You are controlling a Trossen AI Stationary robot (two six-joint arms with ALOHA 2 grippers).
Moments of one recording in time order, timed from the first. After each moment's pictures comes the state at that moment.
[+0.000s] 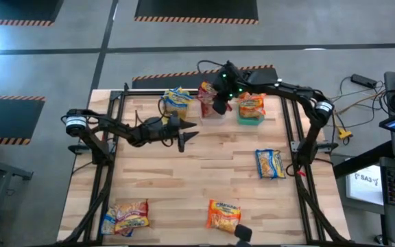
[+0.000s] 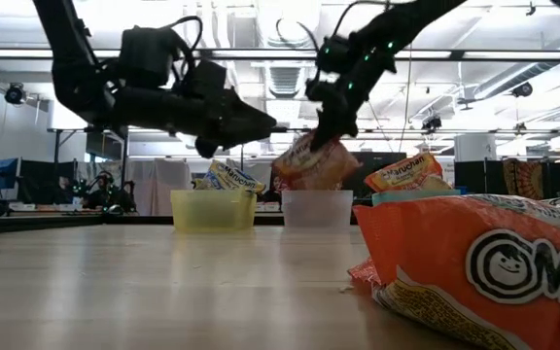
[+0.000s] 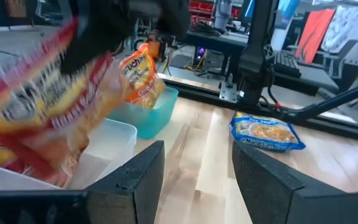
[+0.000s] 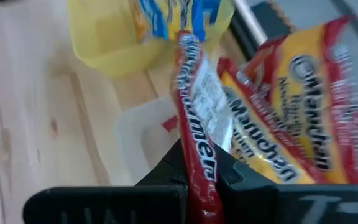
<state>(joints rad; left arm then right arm) 0.22 1.65 0.50 1.09 0.01 -0.16 -0.59 1.79 1.50 -0.61 -0.21 -0.16</state>
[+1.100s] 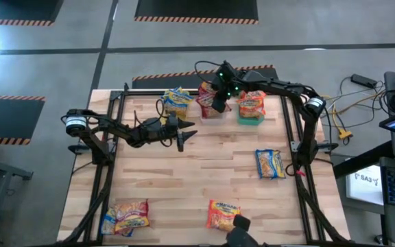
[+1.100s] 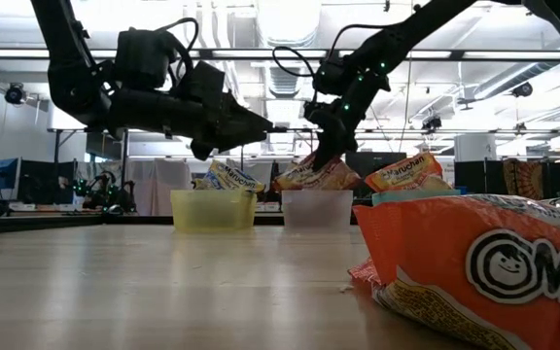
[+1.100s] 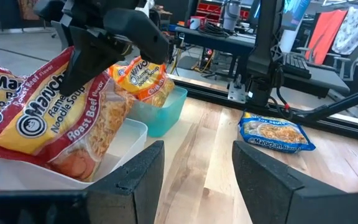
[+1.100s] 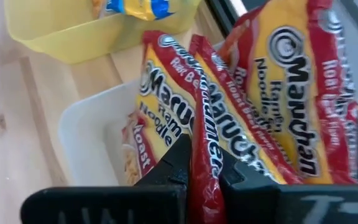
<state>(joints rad) 0.22 1.65 0.47 1.12 -0.03 -0.16 -0.64 1.89 1.52 -0.59 -0.19 -0.21</state>
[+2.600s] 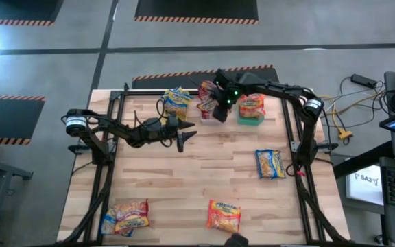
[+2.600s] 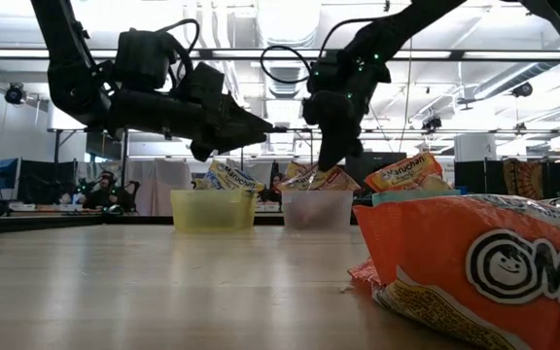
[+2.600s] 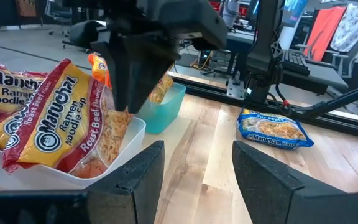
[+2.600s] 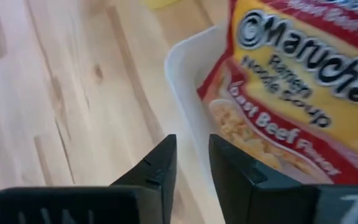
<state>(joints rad) 0.22 1.65 0.47 1.11 -0.02 -0.16 -0.57 1.90 1.56 -0.83 -0.37 -0.11</state>
